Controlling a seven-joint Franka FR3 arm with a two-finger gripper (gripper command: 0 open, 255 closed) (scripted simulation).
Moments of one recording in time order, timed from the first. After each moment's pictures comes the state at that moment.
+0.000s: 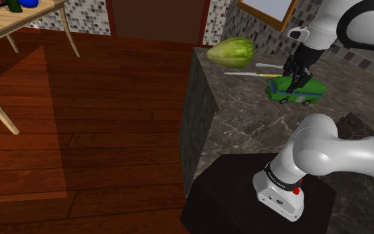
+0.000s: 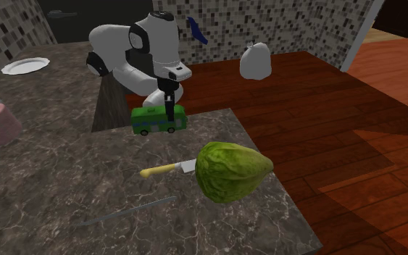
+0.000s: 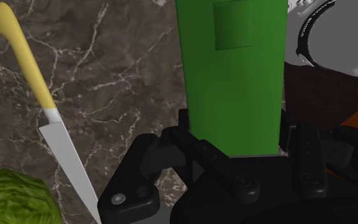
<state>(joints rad) 0.15 -1.26 -0.34 -2.58 -0.42 1.39 -0.79</state>
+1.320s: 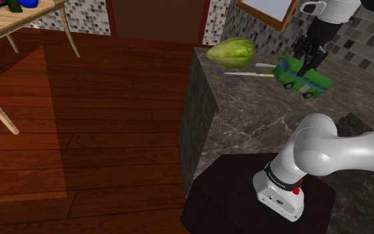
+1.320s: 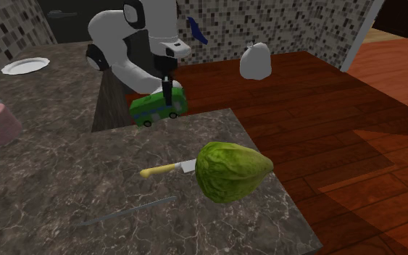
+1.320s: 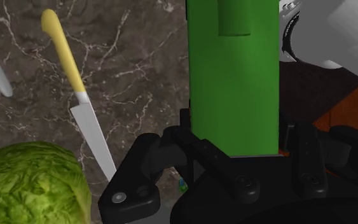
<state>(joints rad) 0.18 -1.14 -0.29 -2.35 -0.37 1.27 -0.81</state>
